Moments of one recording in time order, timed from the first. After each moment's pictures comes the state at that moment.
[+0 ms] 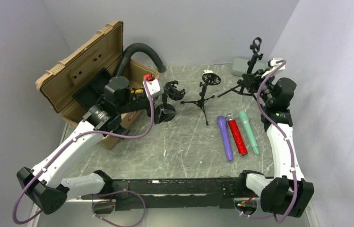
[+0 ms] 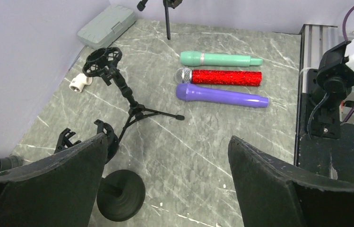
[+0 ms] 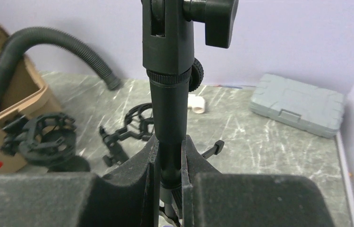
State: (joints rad) left arm -0.63 1.13 1.21 -0.24 0.59 0.23; right arm -0.17 1.07 0.97 0.09 -0.48 0.13
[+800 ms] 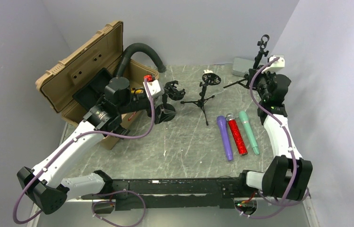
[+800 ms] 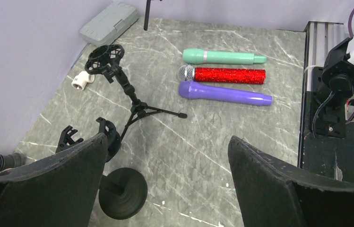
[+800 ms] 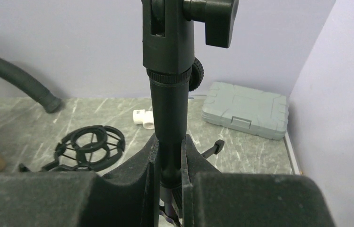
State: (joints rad) left arm -0.63 1.13 1.19 -0.24 0.58 0.25; right arm -0.17 1.22 0.96 0.29 -0.26 0.07
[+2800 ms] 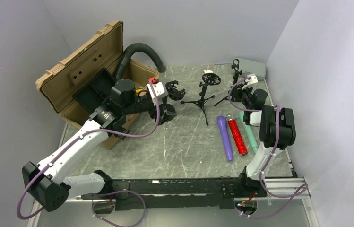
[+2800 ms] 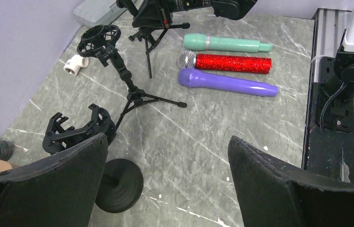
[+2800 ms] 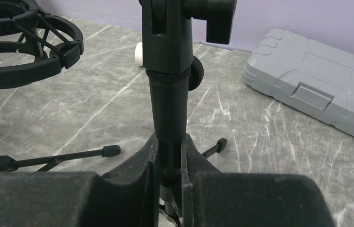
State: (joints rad) left arm -0.63 1.16 1.14 -0.20 0.56 0.25; right arm -0.17 1.86 0.78 1.02 -0.51 -0.04
